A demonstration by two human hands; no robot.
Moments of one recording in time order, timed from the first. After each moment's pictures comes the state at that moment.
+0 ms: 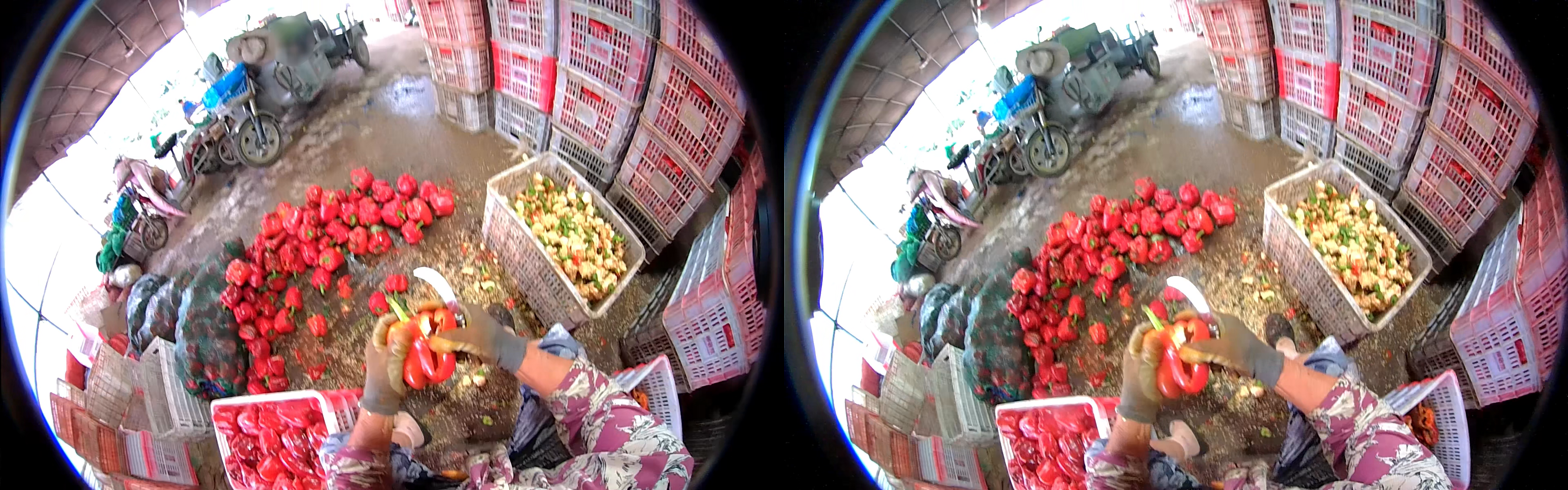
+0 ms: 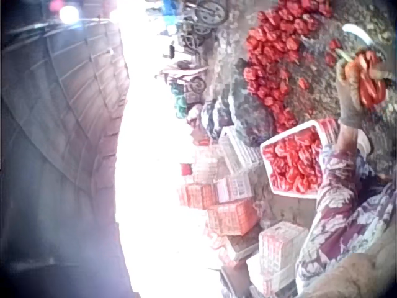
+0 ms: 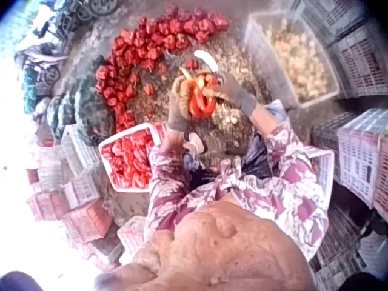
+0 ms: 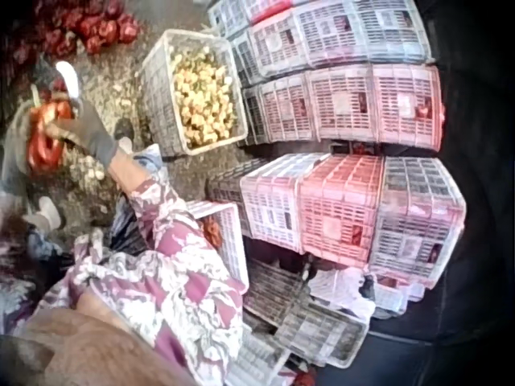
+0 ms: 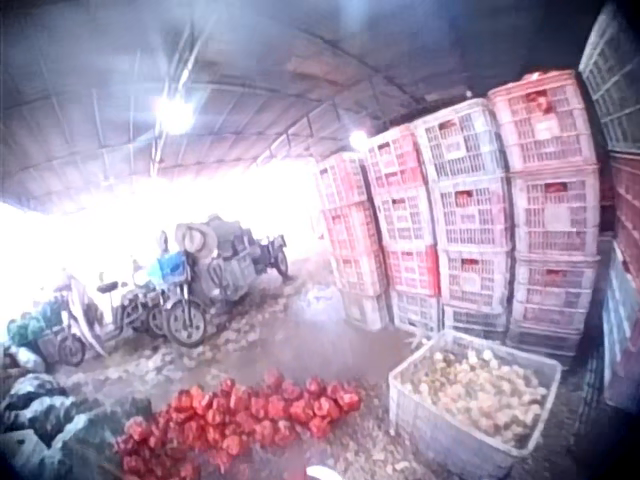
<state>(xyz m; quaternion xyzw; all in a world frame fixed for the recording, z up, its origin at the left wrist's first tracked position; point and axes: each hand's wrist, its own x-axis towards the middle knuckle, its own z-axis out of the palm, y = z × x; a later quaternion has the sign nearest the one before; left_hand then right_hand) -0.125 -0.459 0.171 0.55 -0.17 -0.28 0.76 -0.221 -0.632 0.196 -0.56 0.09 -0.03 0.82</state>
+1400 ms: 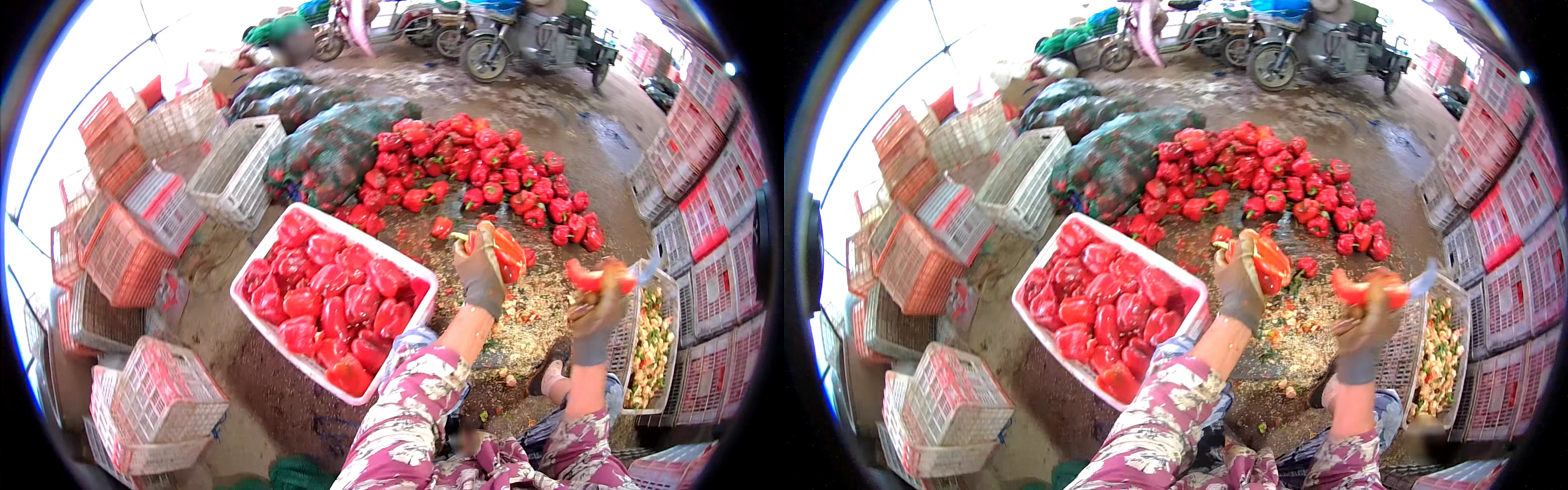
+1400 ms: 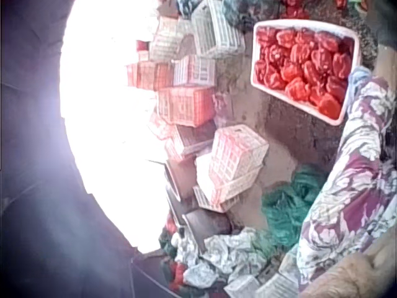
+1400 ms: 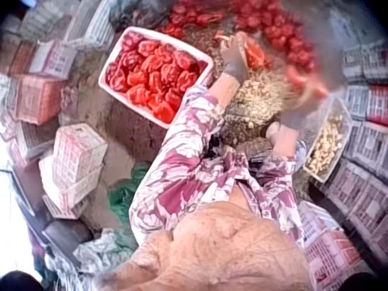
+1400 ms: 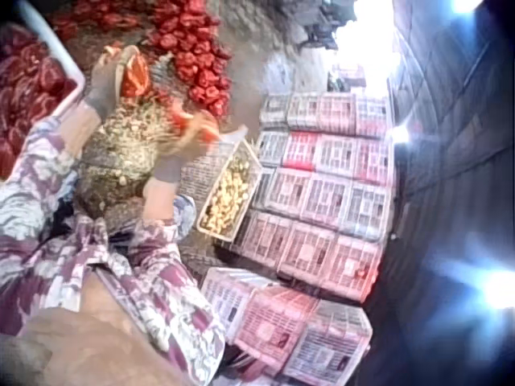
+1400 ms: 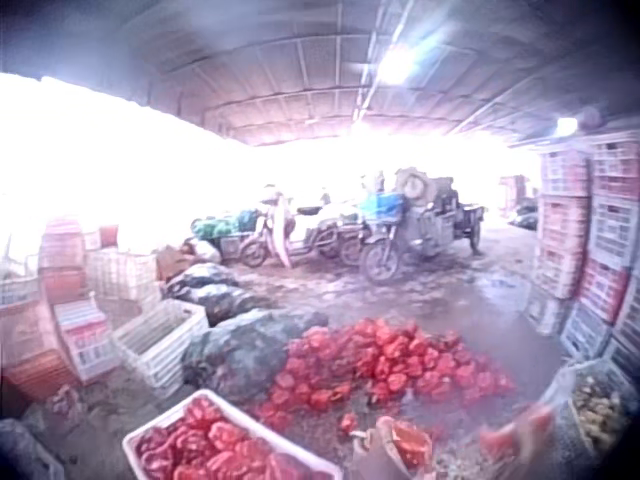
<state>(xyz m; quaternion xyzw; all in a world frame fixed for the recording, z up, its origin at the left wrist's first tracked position) -0.065 -0.375 0.172 0.31 0.23 0.08 0.92 -0.167 -0.517 0.230 -0.54 0.16 -0.33 0.75</state>
